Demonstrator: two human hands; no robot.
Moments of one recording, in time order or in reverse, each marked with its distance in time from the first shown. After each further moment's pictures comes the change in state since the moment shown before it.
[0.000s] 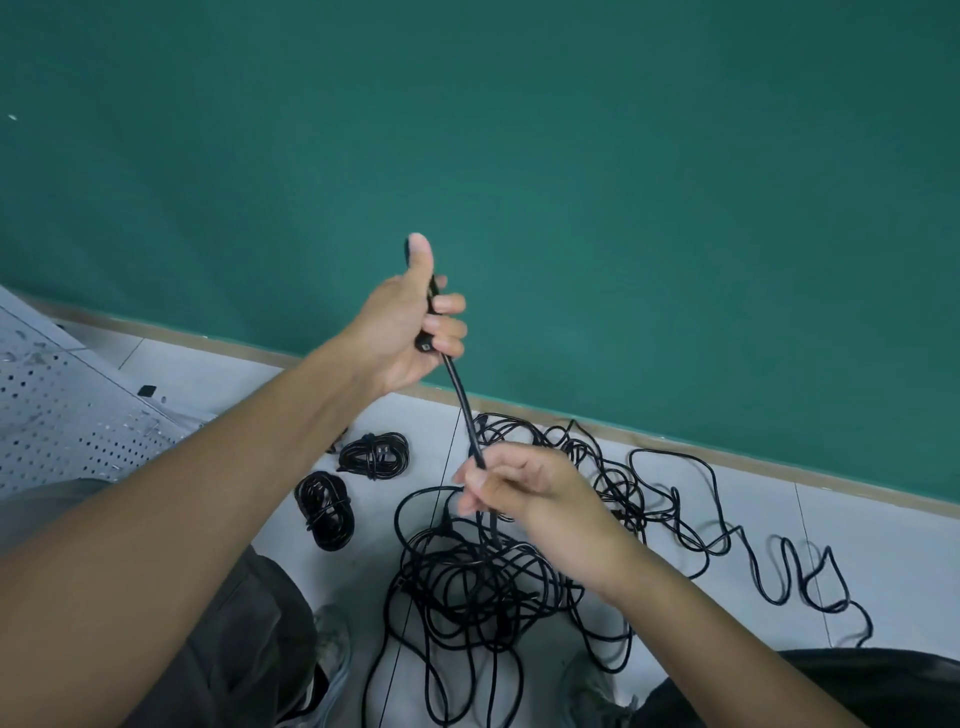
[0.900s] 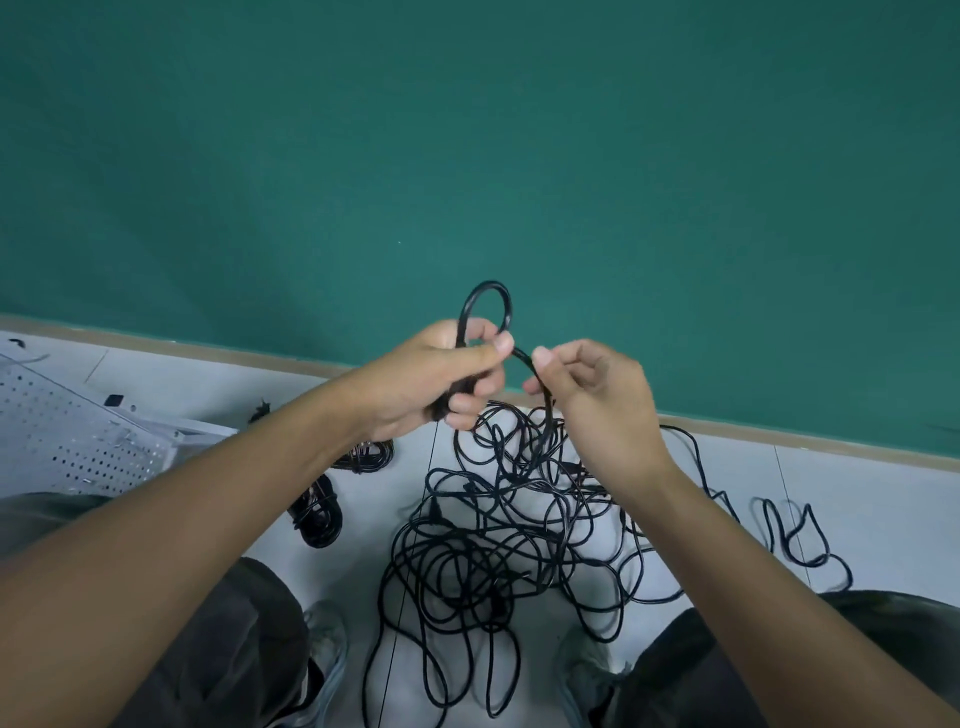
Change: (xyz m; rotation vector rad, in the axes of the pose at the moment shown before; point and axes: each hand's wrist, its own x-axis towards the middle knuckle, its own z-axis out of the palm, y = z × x) left_hand -0.021 -0.048 0.006 0.531 -0.554 -0.012; right_hand 0.006 -0.027 -0.048 -0.106 0.573 -0.088
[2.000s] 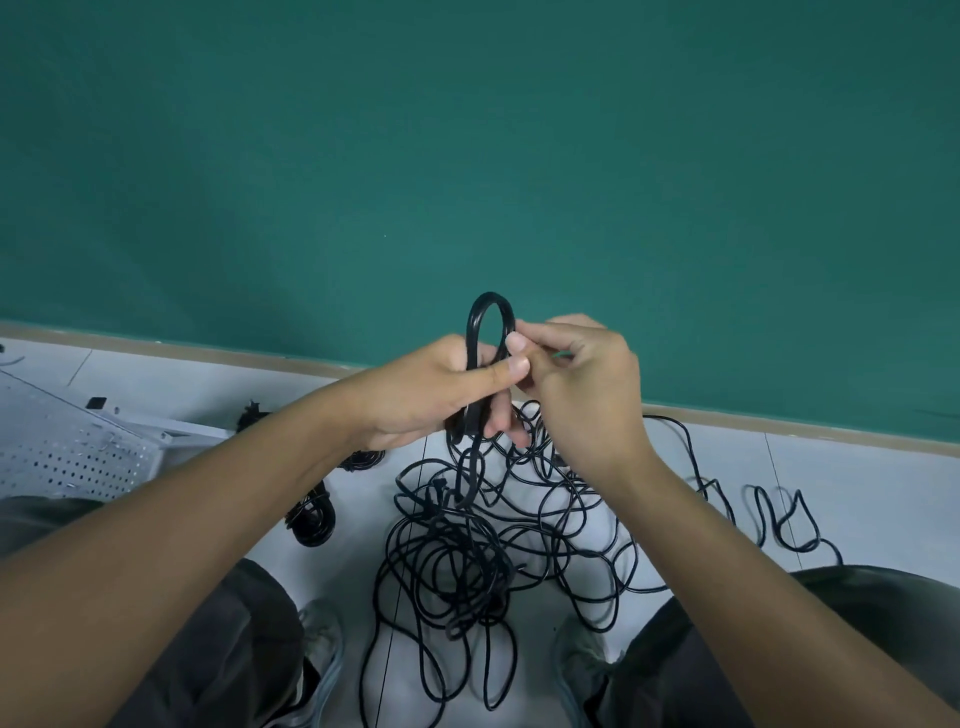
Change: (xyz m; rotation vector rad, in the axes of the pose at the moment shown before) left_hand -0.001 -0.002 0.015 0.214 -0.073 -0.010; right_hand 0.005 -0.003 0.011 -0.085 0.110 -0.185
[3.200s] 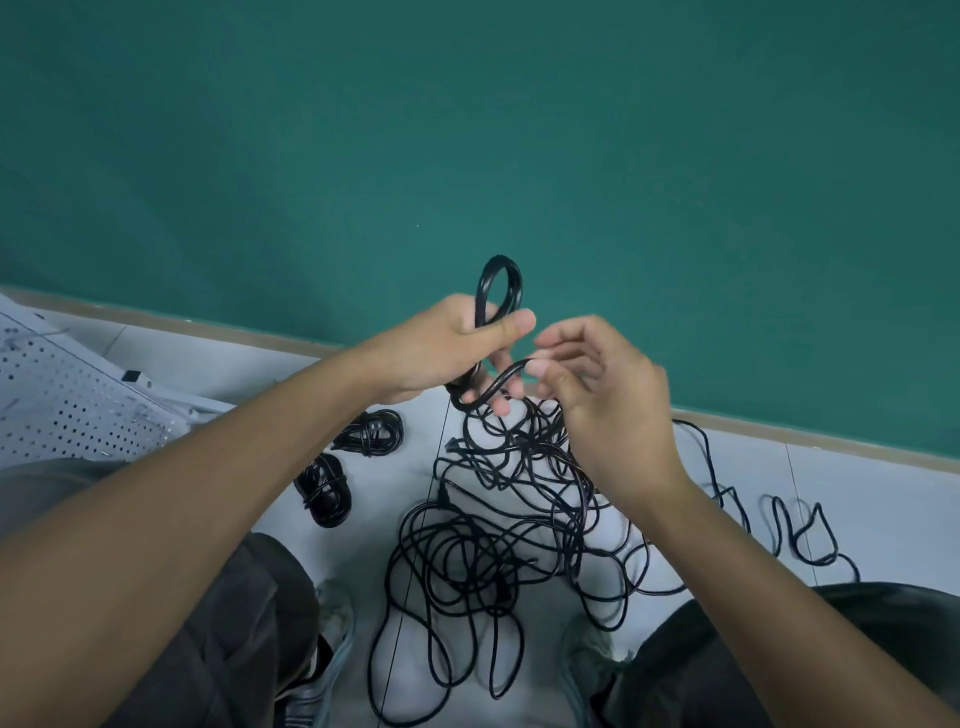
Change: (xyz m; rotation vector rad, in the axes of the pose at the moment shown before) left_hand 0.002 0.005 -0.021 0.154 0.198 0.008; right_hand -0.019 -0.005 -0.003 -0.009 -0.115 -0.116
